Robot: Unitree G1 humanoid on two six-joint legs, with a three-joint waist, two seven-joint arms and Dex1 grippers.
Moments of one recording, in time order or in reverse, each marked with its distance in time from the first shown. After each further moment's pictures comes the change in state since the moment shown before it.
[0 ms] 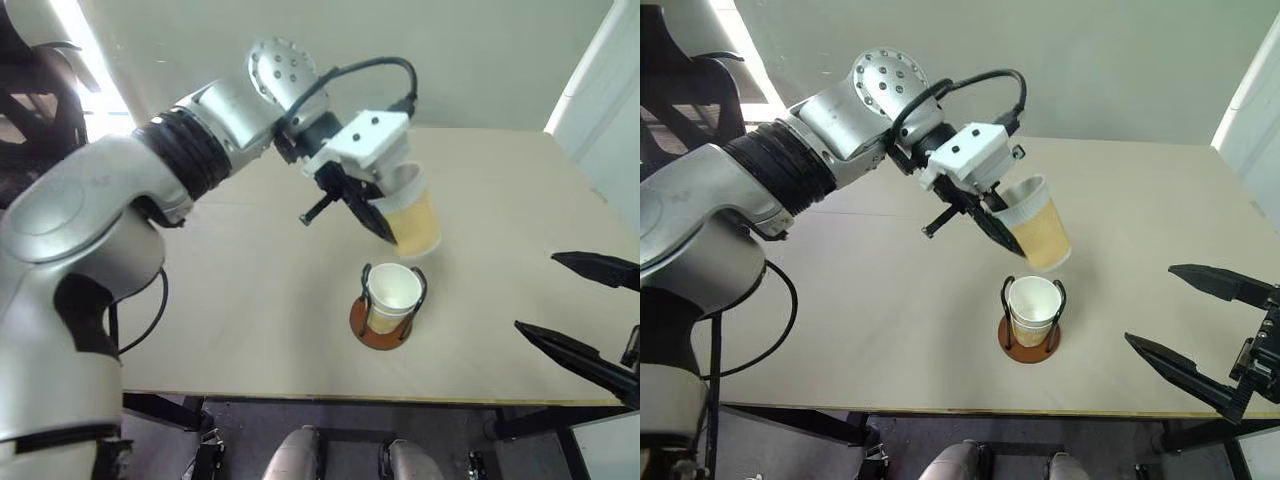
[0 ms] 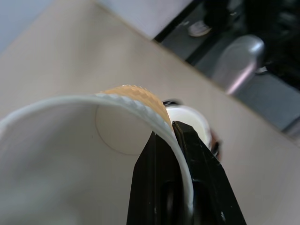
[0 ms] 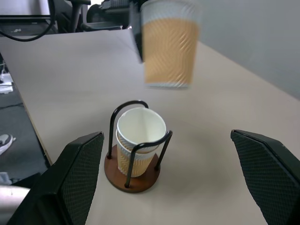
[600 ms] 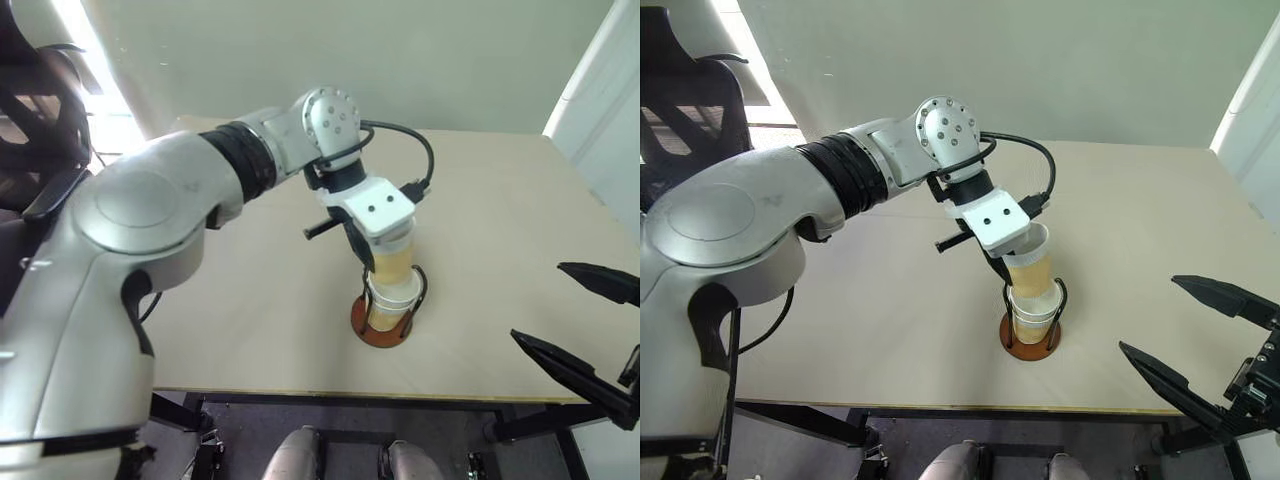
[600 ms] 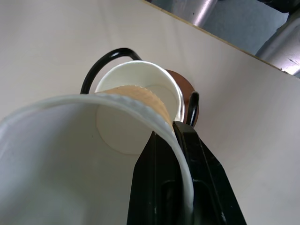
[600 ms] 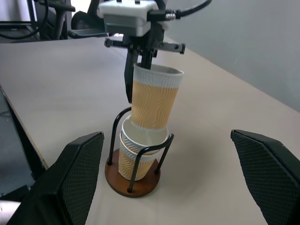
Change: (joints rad) left arm -0.050 -0.197 -0.308 0.240 0.085 -0.291 0.000; right arm 0.212 0.087 -0.066 -0.108 0.074 -0.138 -0.115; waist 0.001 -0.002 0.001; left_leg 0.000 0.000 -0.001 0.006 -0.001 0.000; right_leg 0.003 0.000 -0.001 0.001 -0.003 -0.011
